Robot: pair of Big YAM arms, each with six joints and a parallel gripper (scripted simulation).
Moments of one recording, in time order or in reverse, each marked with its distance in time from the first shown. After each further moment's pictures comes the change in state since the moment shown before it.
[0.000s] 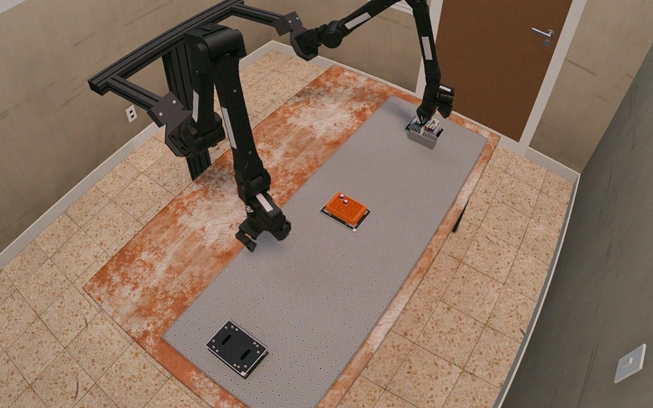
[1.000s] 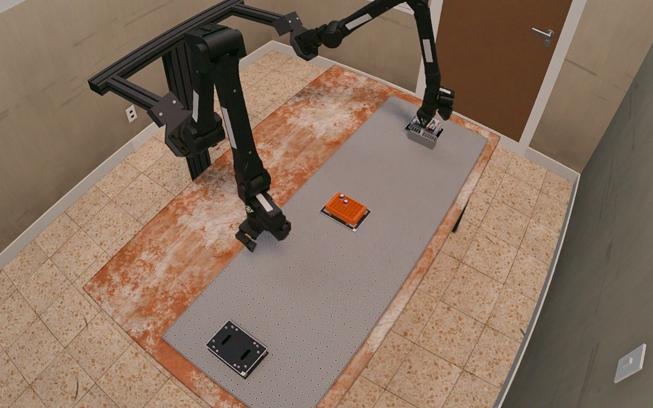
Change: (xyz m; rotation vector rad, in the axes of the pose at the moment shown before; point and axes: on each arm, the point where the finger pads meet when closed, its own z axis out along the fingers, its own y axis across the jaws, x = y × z) left arm -0.003 0.001 0.012 -0.001 -0.004 0.000; right arm 0.000 0.000 0.000 0.000 0.000 0.000
